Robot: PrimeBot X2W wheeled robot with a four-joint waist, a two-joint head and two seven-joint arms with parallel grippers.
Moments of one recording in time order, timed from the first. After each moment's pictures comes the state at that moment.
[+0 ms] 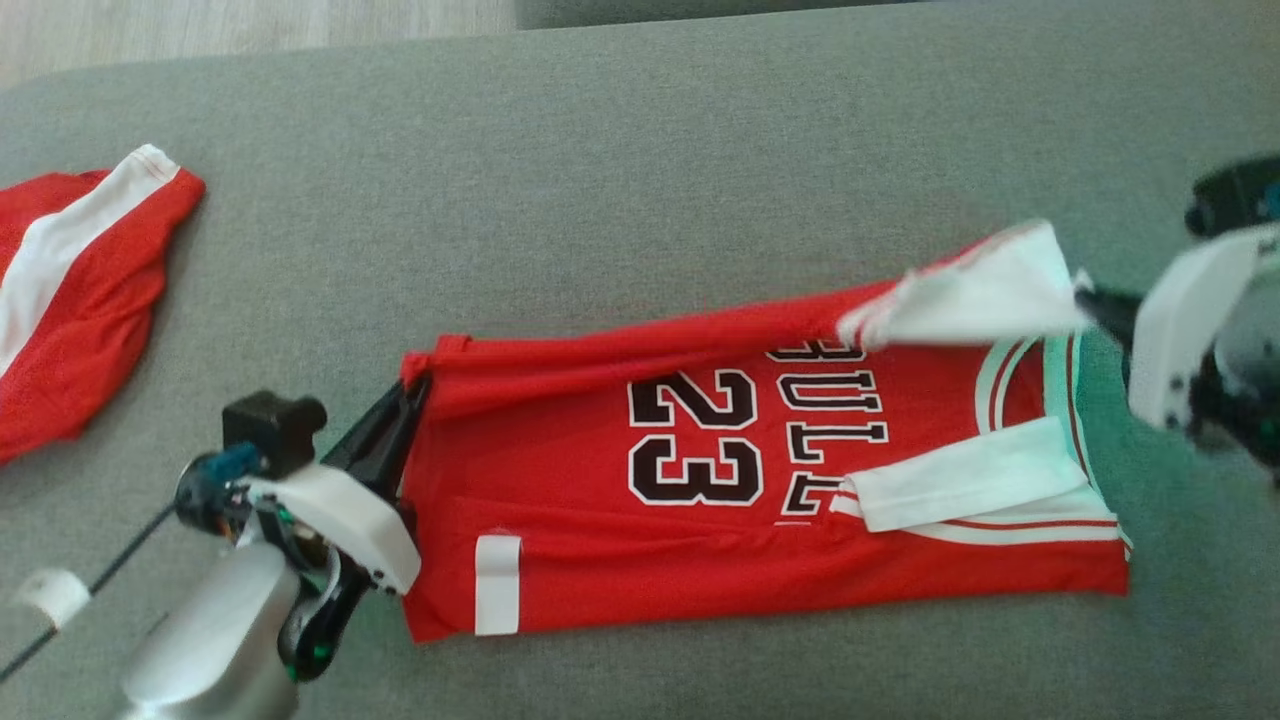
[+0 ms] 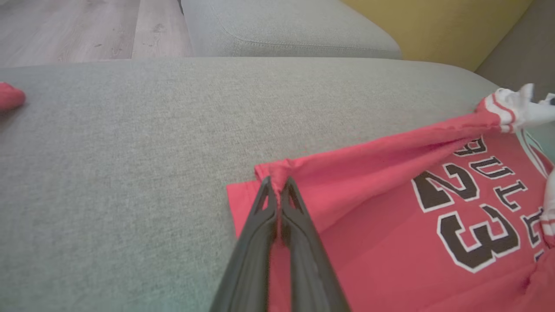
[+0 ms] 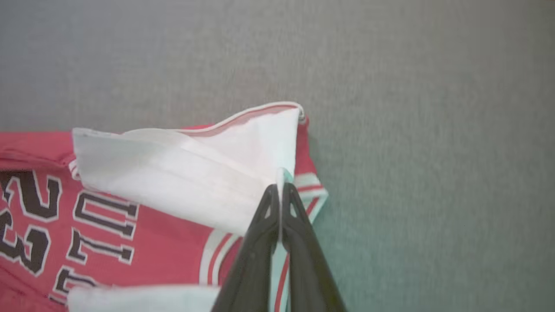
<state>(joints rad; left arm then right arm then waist) -0.42 0.41 -0.66 0.45 -0.72 -0.10 -0.04 -0.51 -0.55 0.33 0.35 0.67 0.12 0.74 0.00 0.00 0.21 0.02</state>
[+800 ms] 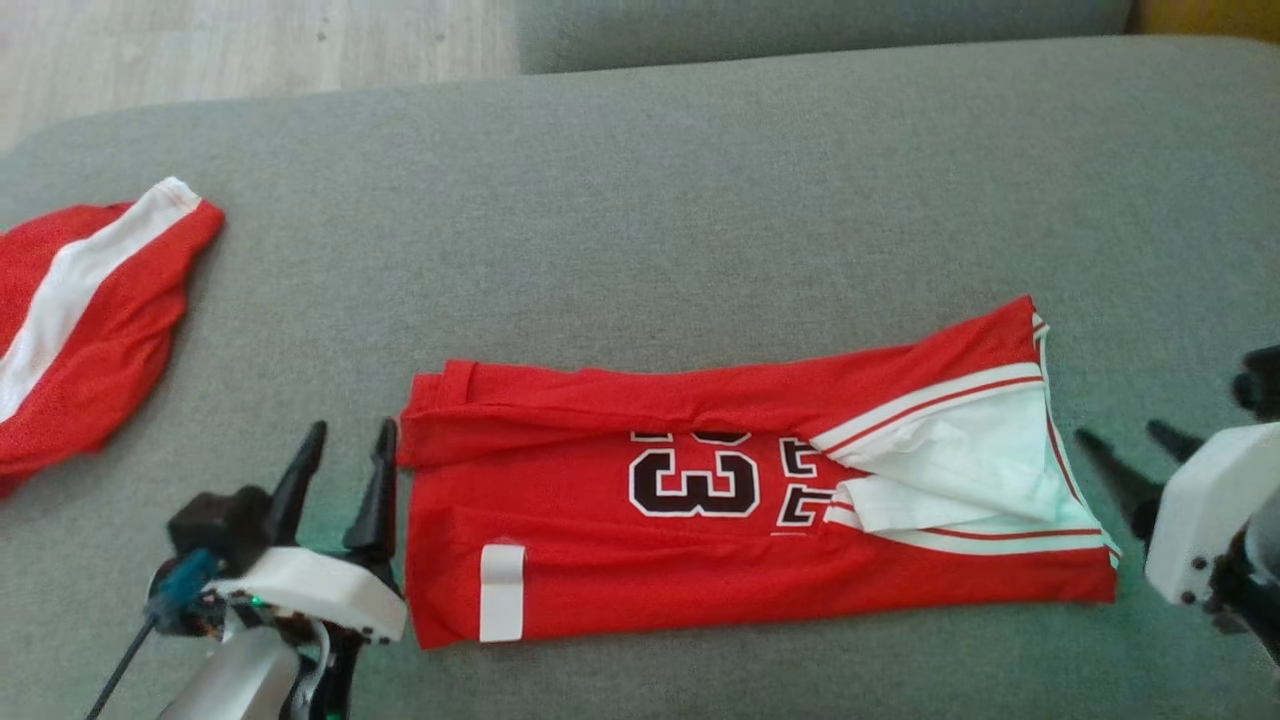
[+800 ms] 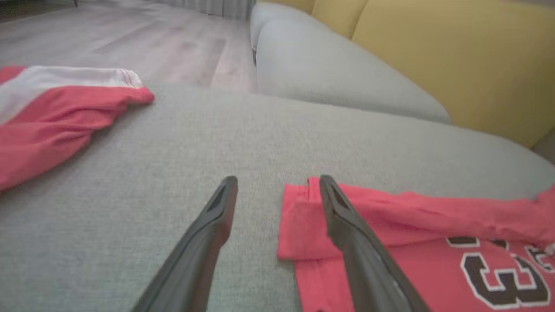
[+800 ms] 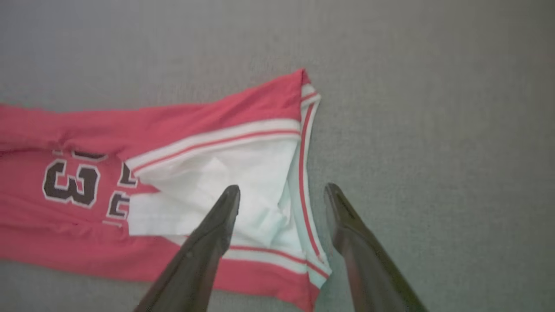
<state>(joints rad) -0.27 0.38 -0.59 0.43 -0.75 0.03 -0.22 -0.01 -0.29 -0.10 -0.21 0.43 0.12 0.98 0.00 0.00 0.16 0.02</state>
